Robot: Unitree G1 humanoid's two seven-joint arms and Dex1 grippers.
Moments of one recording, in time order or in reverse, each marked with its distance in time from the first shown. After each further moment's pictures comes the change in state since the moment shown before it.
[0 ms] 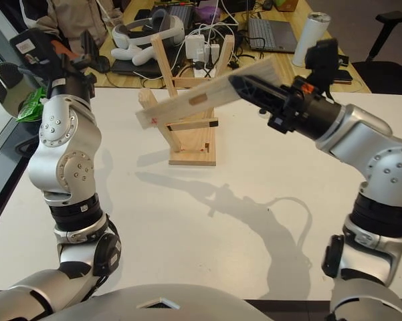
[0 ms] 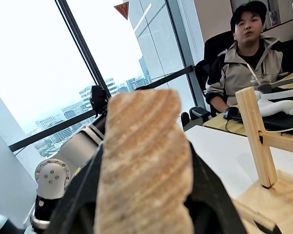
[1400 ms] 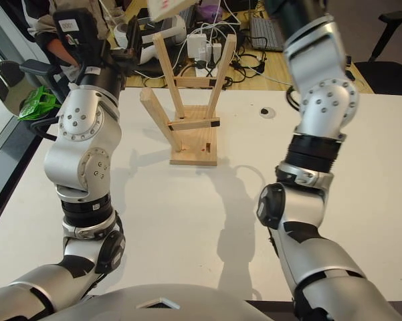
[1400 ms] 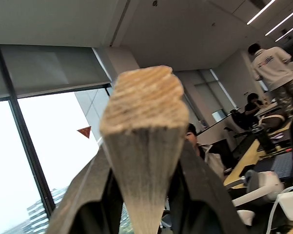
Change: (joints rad) left arm -0.042 -0.017 -0.102 -0.014 0.092 0.031 -0.154; right arm -0.395 0.300 -0.174 0.392 -0.370 -0.417 -0.221
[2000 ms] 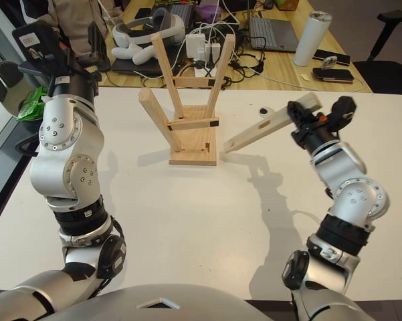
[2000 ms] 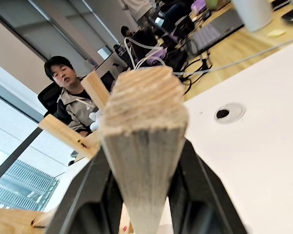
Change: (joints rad) left arm 0.059 -0.028 0.094 -0.065 0.022 0.008 0.063; right arm 0.633 0.004 -0.087 -0.360 0.085 0.367 -0.304
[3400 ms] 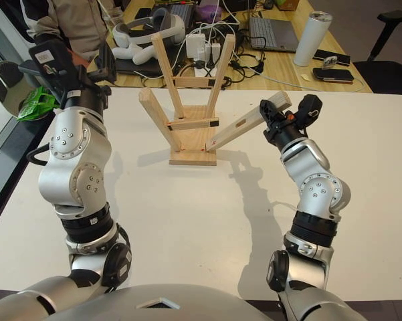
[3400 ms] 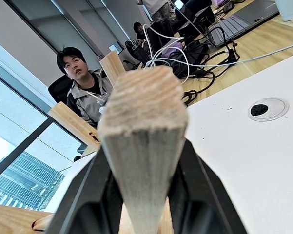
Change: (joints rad) left arm 0.057 -0.056 -0.006 -0.029 0.000 0.036 -0.001; right arm -0.051 0.061 0.138 0.079 -0.158 -0.162 0.069
